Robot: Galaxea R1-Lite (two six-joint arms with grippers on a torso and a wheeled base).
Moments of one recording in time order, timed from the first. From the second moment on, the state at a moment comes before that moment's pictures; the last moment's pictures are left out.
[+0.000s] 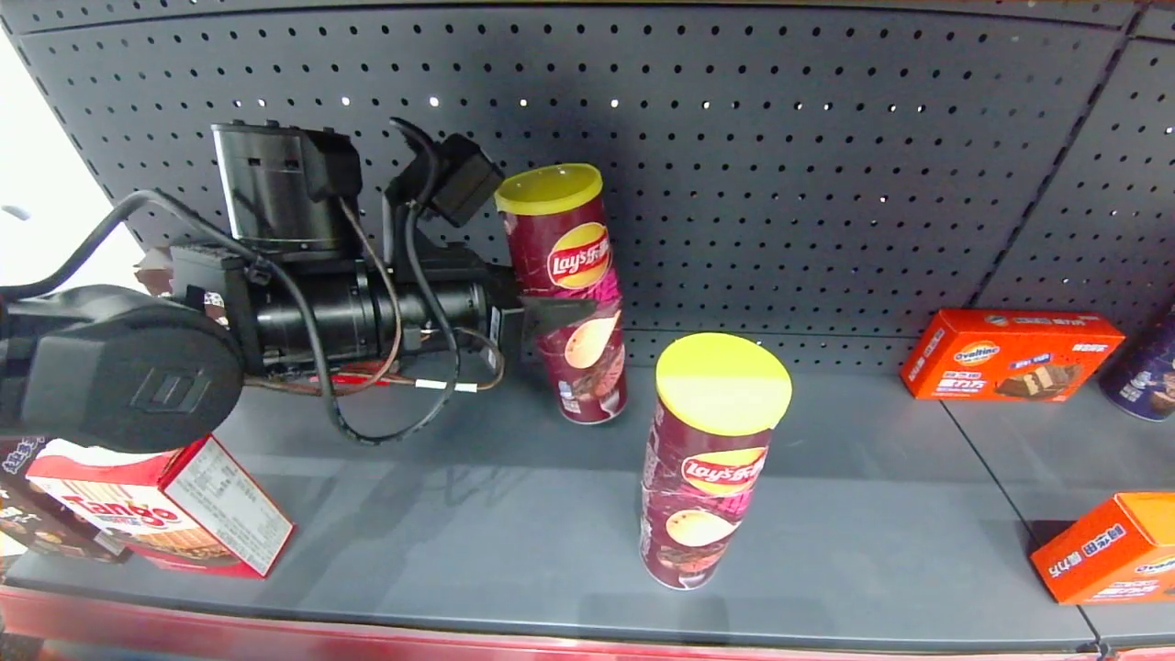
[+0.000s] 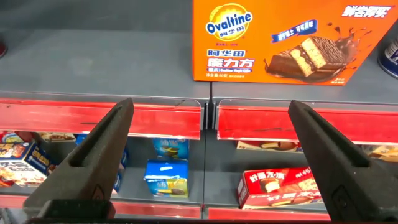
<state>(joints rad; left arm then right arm) -0.43 1.75 -1.19 -0.39 -0.52 0.18 0.00 0.00 0.00 0.00 0.00 0.00</state>
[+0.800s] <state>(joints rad) -0.44 1.85 -1.28 -0.30 -0.69 0.33 0.00 0.00 0.00 0.00 0.00 0.00</state>
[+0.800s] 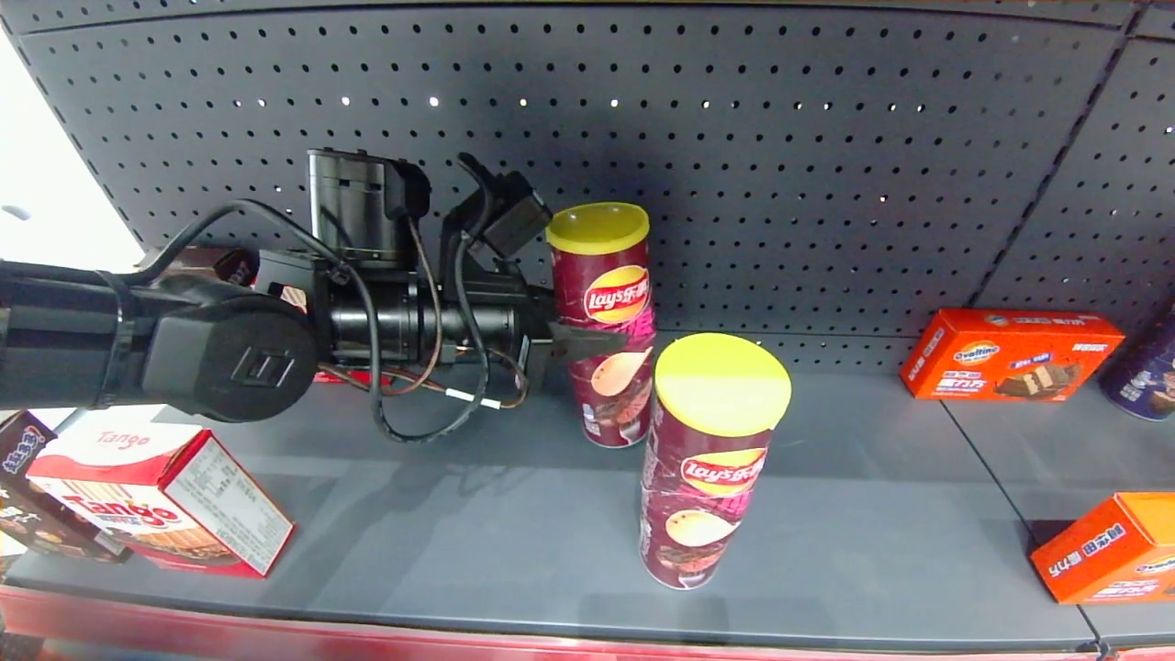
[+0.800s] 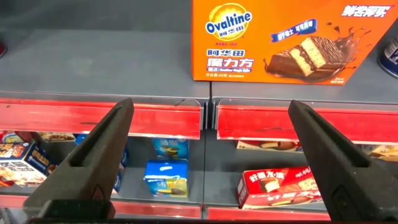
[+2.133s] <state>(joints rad) -0.46 1.97 -1.39 -0.30 -0.70 0.47 0.00 0.00 0.00 0.00 0.00 0.00</state>
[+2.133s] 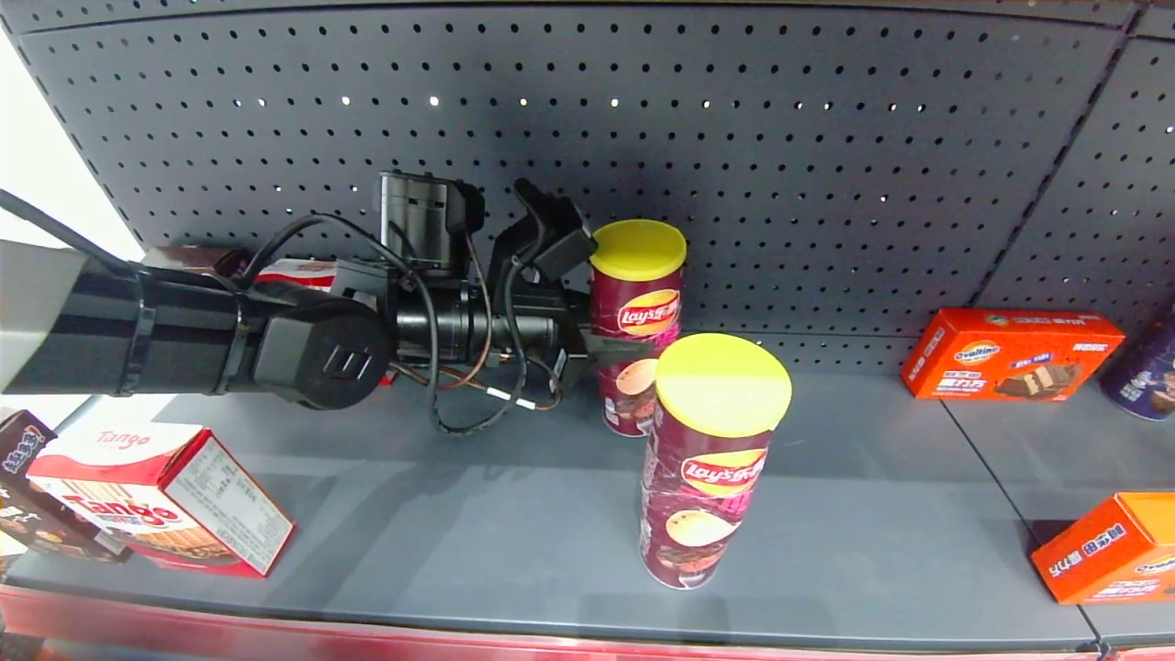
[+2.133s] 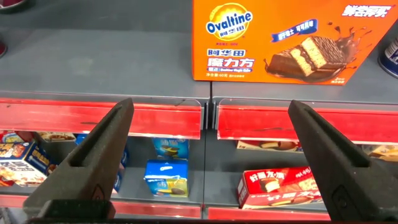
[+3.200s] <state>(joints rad) -0.46 2.01 -1.39 -0.31 -0.65 0.49 0.00 0.00 0.00 0.00 0.00 0.00</state>
